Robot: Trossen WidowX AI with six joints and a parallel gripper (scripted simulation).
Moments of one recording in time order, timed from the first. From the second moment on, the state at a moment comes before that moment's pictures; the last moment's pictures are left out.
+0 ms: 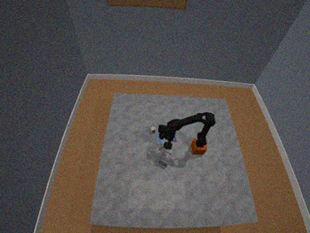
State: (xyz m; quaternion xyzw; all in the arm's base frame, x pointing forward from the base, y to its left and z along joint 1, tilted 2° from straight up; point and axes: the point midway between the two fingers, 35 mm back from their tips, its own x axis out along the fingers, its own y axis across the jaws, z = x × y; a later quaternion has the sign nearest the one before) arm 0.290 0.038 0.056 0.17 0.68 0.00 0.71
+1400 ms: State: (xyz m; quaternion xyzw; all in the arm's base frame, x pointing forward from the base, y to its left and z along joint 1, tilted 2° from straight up) arm 0.314 0.047 -0.027 0.12 0.30 0.44 0.84
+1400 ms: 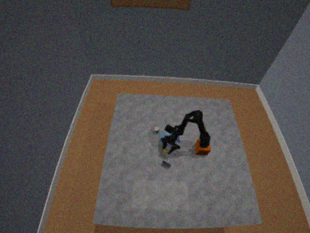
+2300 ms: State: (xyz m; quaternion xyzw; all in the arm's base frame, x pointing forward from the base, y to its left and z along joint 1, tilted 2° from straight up) arm 0.257 0.045 -0.011 0.01 0.02 0.53 0.85
